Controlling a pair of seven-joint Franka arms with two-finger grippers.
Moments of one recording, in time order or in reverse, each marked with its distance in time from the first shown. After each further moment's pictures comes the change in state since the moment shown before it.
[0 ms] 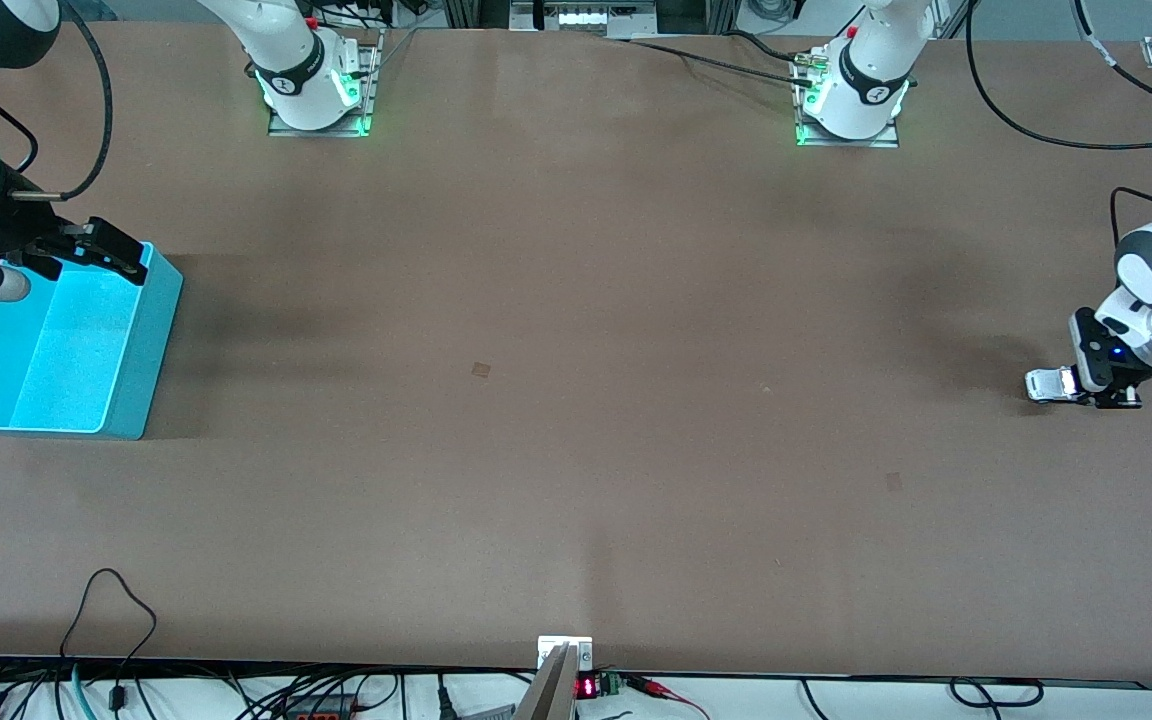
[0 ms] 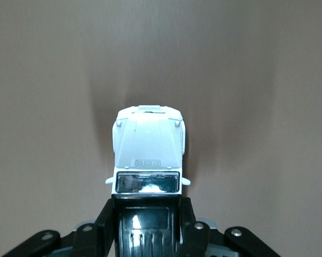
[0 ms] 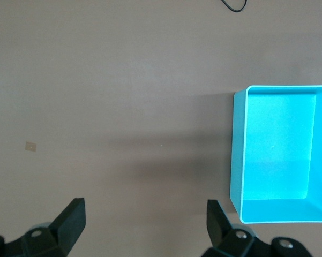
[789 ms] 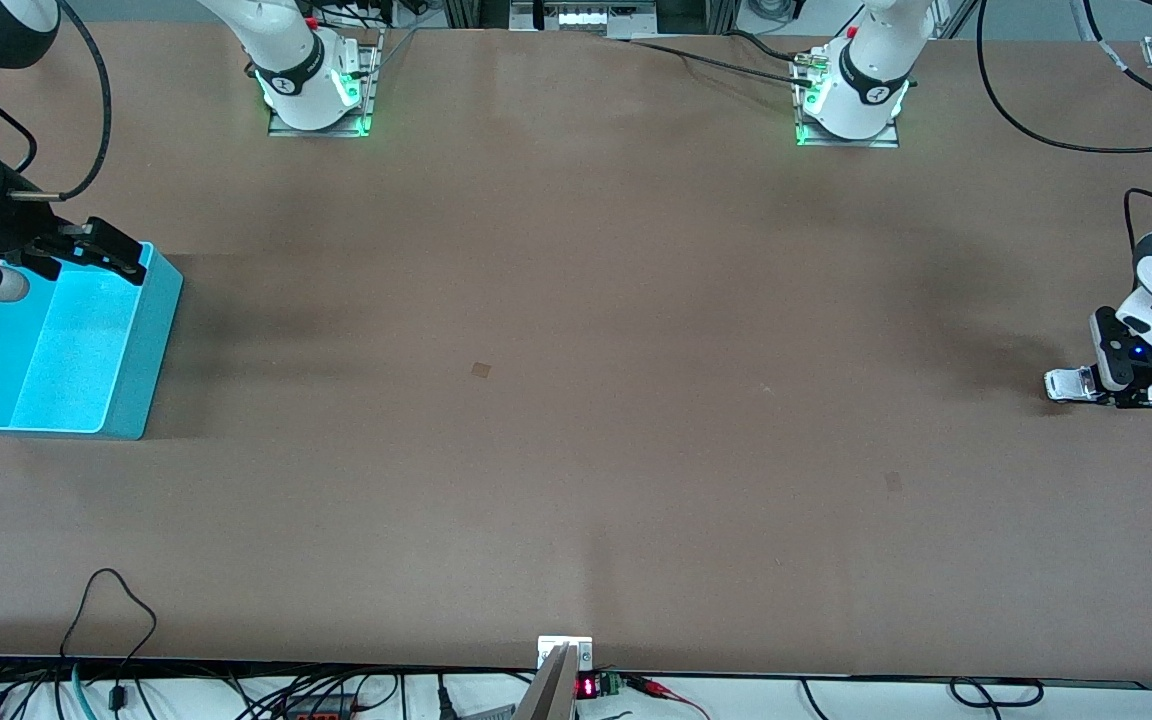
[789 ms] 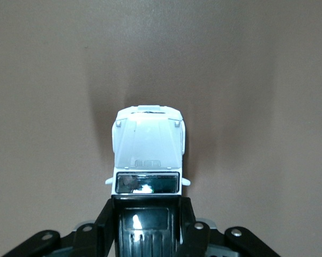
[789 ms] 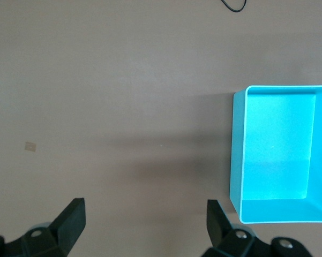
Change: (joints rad) left arm 0.023 0.018 0.000 0.029 0.000 -0.003 0.045; right arm 0.000 0.000 -0.001 0.000 0.000 0.000 -0.002
